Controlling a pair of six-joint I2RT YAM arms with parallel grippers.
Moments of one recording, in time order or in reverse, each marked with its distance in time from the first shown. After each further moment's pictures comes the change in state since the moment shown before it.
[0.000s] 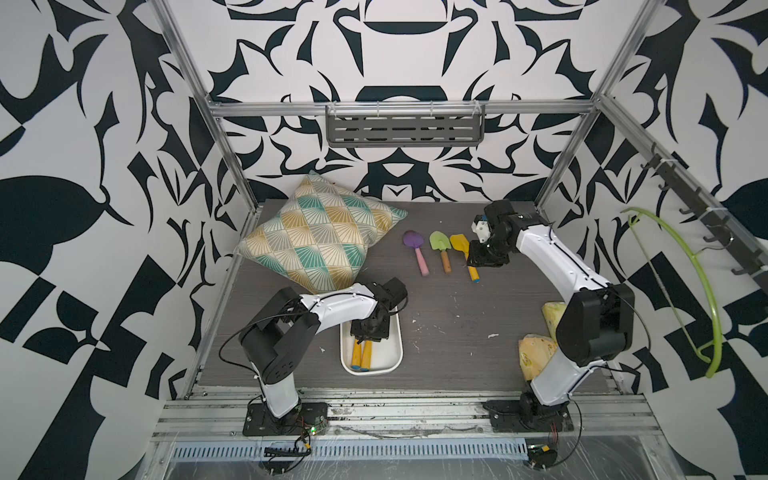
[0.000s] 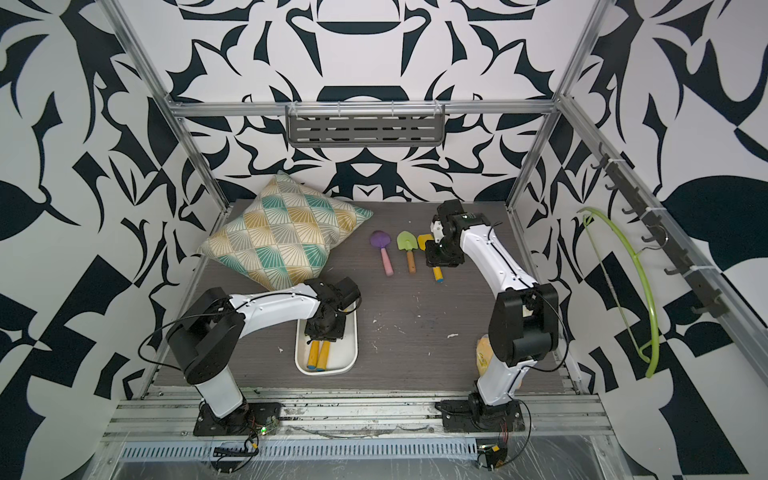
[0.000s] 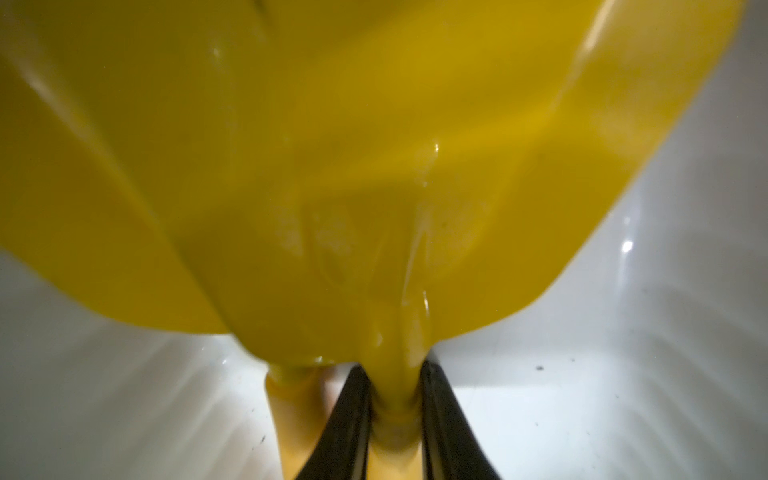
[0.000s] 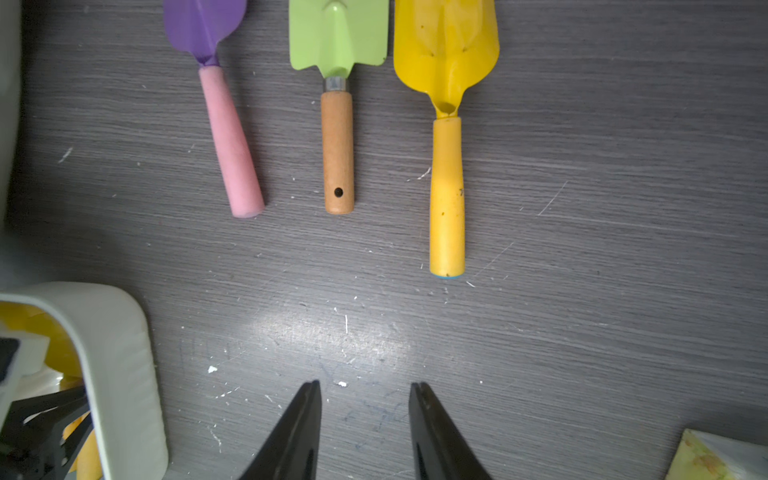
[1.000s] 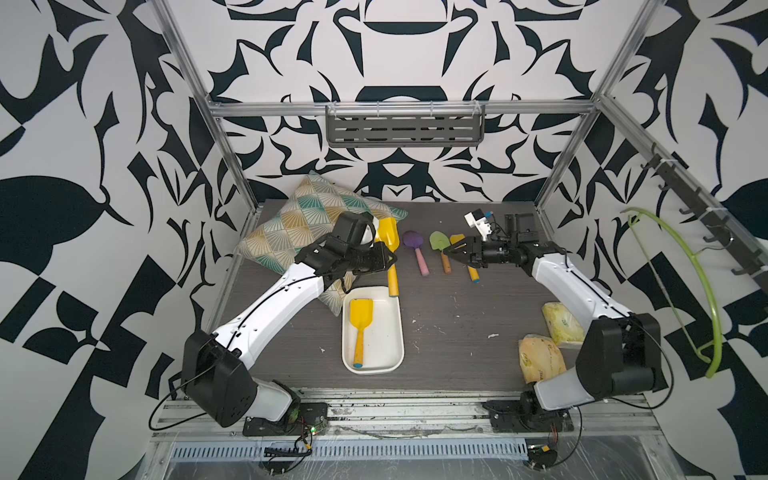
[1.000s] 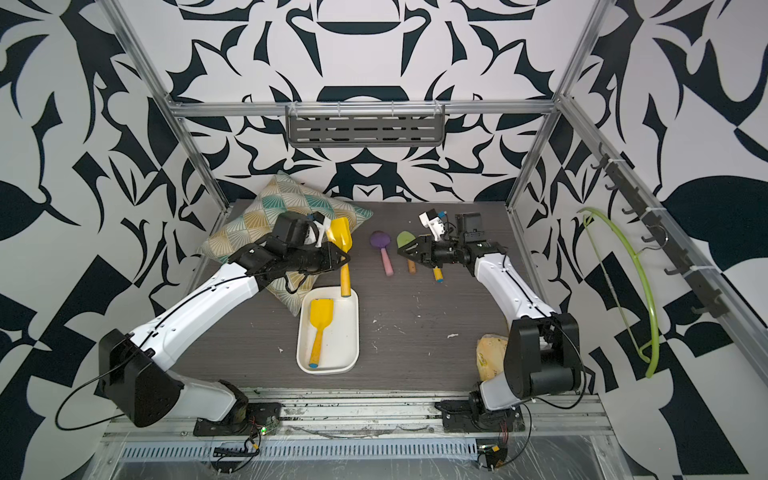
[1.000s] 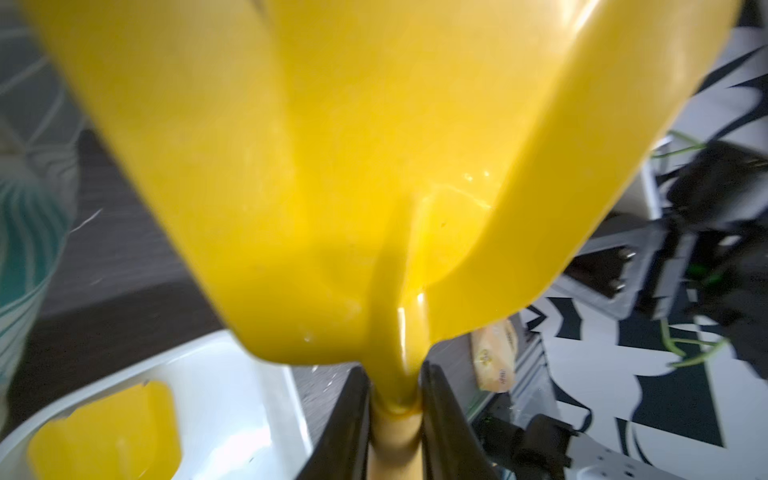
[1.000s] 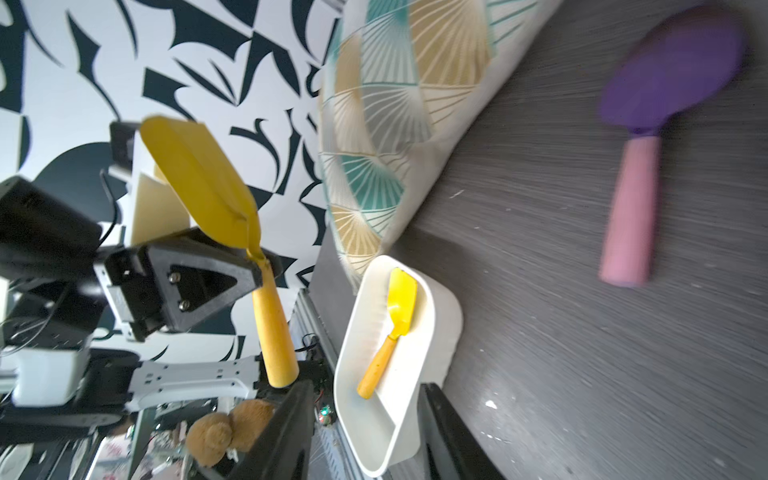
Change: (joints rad) left arm 0.287 -0.332 0.214 0.439 0.496 0.066; right arm -0.019 -0.198 -0.351 0.649 -0.930 0.266
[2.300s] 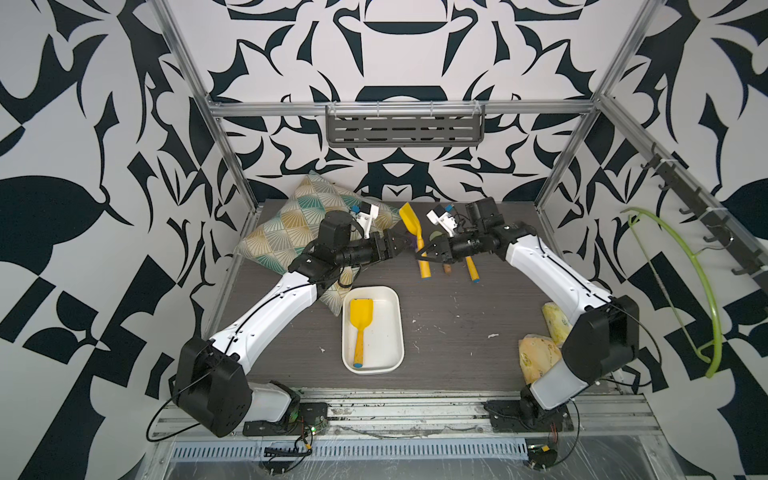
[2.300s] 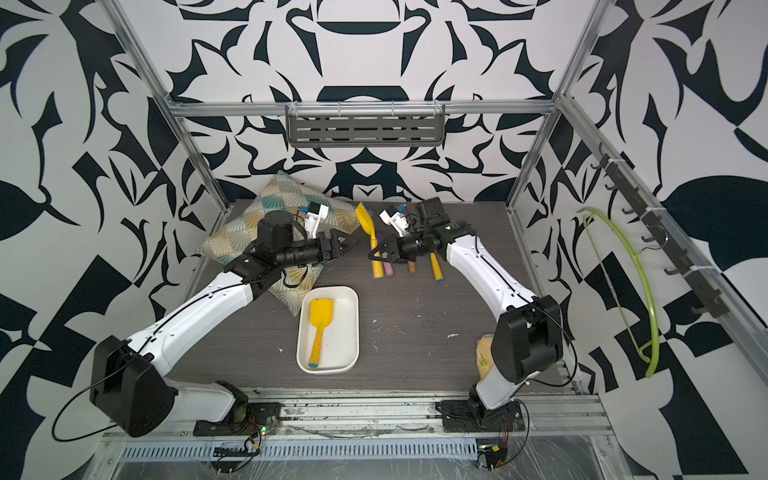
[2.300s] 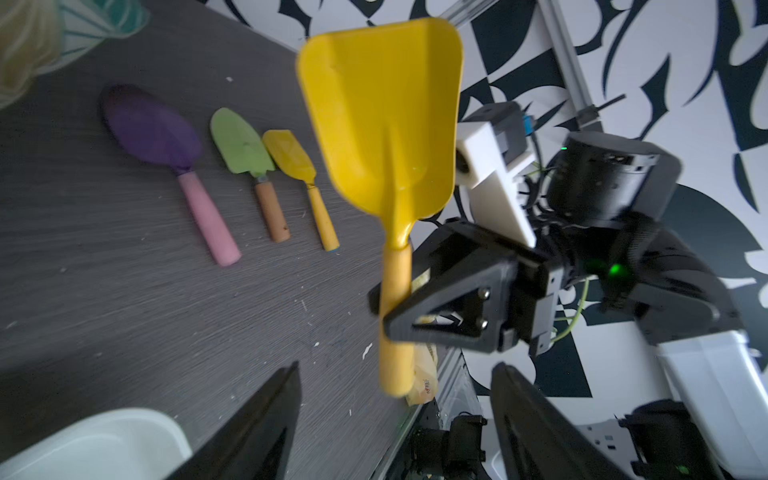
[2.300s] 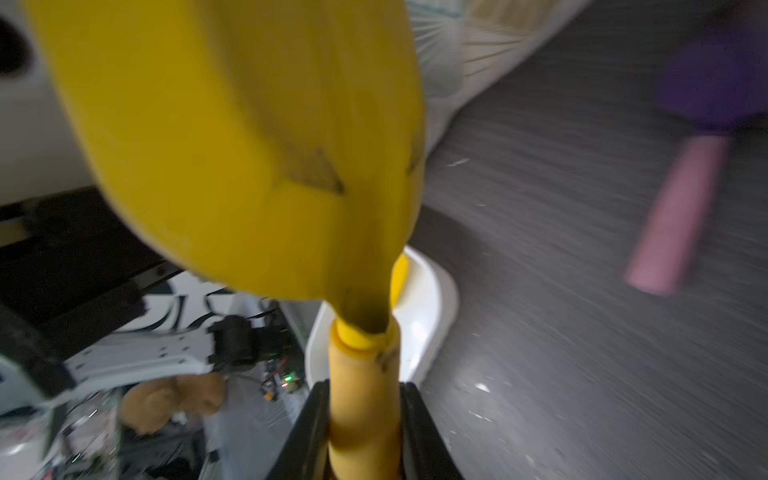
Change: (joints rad) left arm 0.050 -0.056 -0.140 0.237 0.124 -0.111; right arm 0.149 0.127 0.367 -0.487 0.425 -0.221
